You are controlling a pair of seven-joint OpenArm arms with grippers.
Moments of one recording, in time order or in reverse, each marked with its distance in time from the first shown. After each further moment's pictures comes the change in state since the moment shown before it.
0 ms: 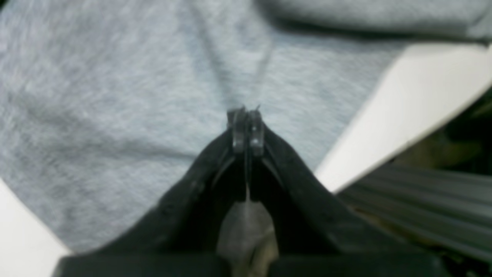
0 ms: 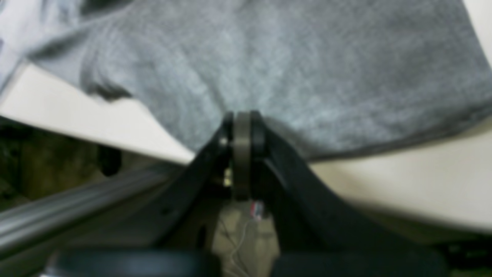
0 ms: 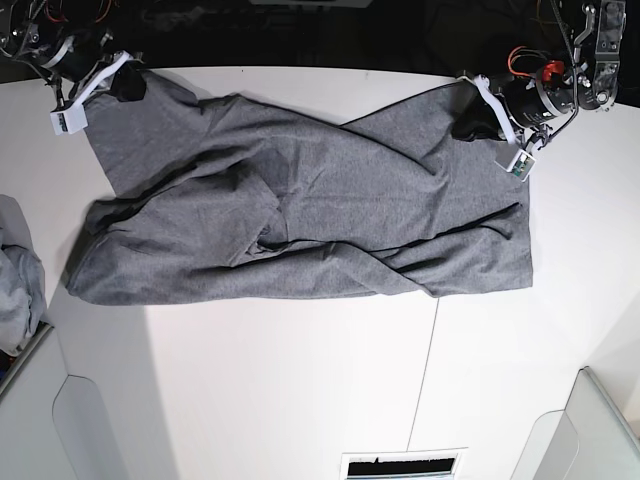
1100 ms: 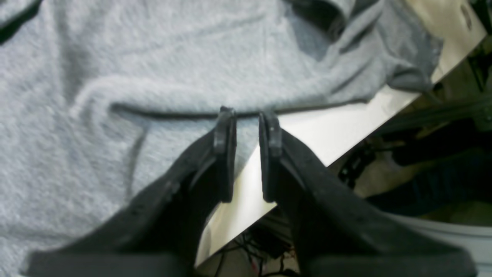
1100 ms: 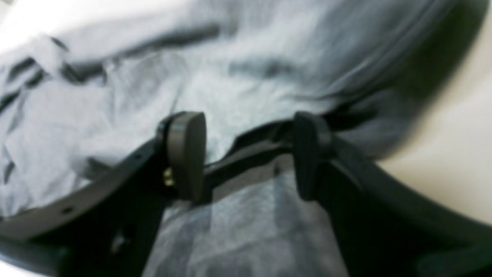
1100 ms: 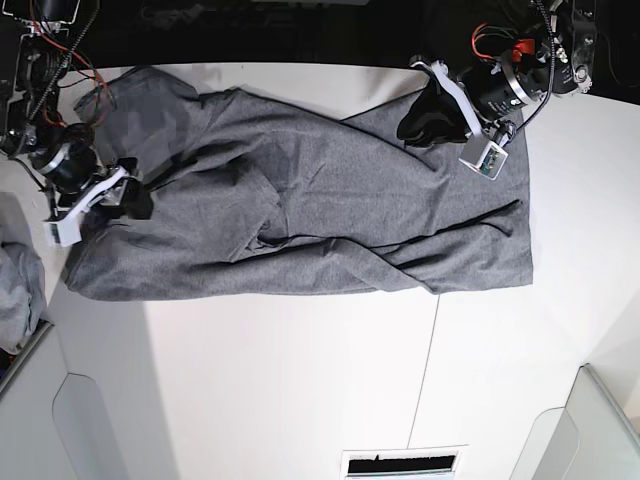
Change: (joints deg) left arm 3.3 8.7 -0.2 12.7 -4.0 0.0 3.7; right arm 23.8 -0.2 -4.9 -10.4 -3.6 -2.1 4.3
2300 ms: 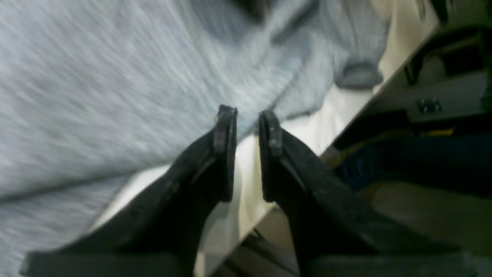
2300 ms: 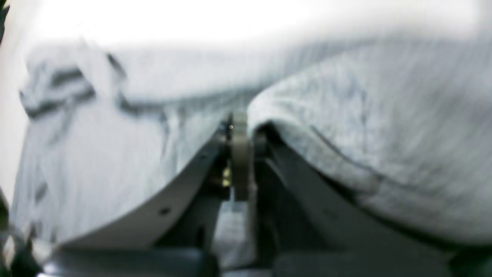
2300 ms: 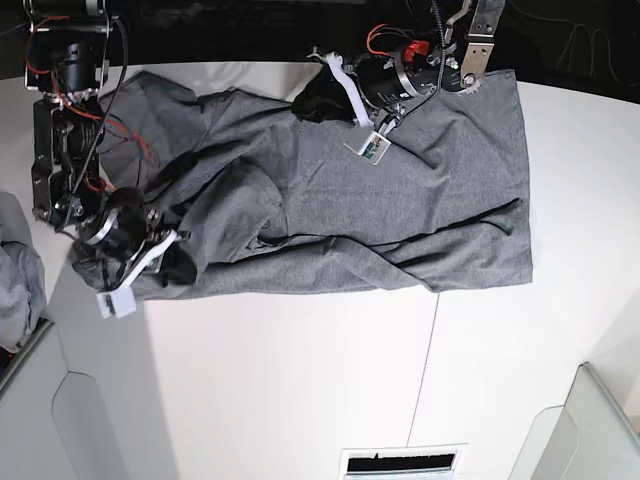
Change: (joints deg) left arm -8.4 11.2 14.1 -18.0 7.5 0.0 -2.5; right arm 15.4 -2.6 -10.3 -9.7 -1.9 1.9 5.7
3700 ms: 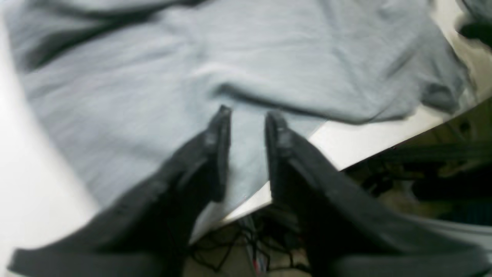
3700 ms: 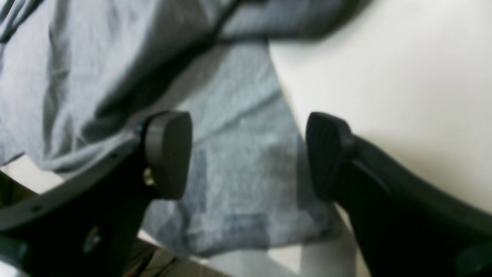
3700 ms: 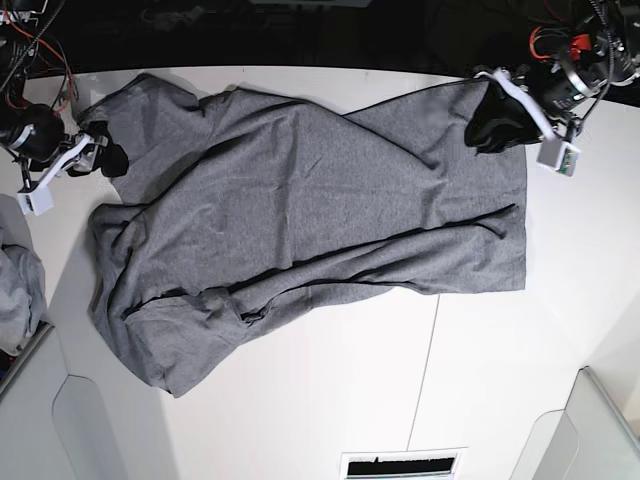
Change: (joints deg) left arm 13.4 -12.3 -31.6 21.9 -17.9 0.0 8.3; right arm -21.4 8.0 16.3 11.1 9.4 0.2 -19.3
